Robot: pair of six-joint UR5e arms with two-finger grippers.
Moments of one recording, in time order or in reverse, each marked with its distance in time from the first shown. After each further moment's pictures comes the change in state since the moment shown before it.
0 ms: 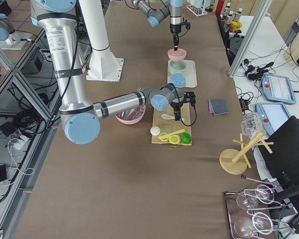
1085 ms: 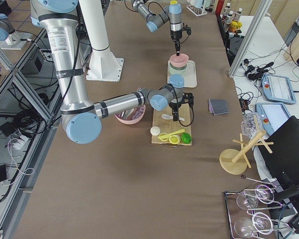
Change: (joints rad) left arm 0.000 -0.037 0.062 -0.023 0.075 0.012; right arm -0.014 0.000 -0.001 0.000 -0.016 0.037
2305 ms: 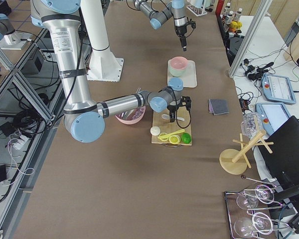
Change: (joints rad) left arm -0.053 0.002 -0.010 -0.042 0.033 0.000; right arm -0.046 0.013 -0.055 -0.002 -0.007 0.025
